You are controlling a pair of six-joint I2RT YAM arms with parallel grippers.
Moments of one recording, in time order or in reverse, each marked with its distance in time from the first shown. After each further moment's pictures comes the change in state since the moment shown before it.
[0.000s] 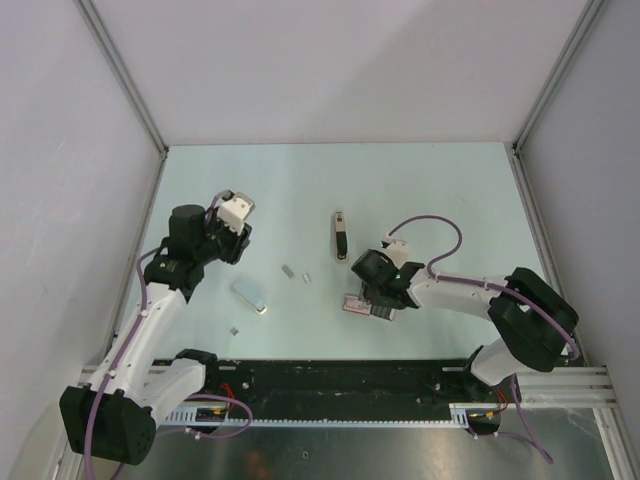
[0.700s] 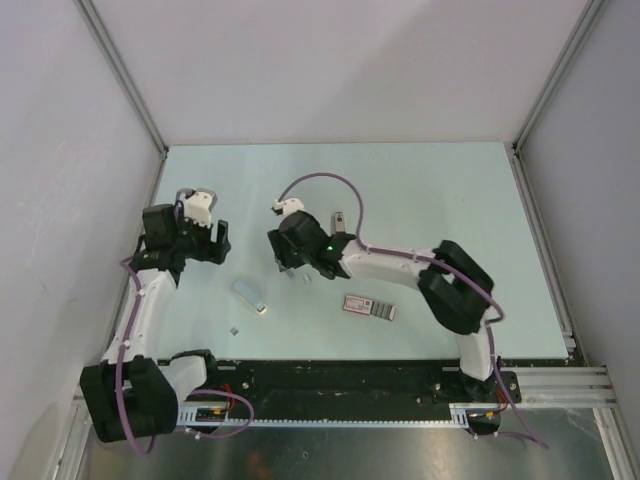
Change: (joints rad) left arm 0.285 0.108 -0.017 -0.002 0.093 -0.067; right arm 0.108 0.398 0.609 0.289 -0.183 -0.619
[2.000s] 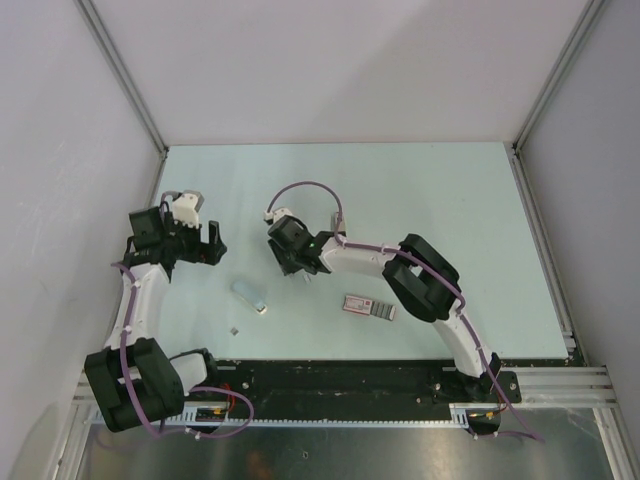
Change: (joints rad) left arm 0.156 0.076 0.000 -0.002 0.142 -0.003; right arm -0.014 0.285 0.224 -0.140 -0.033 -0.076
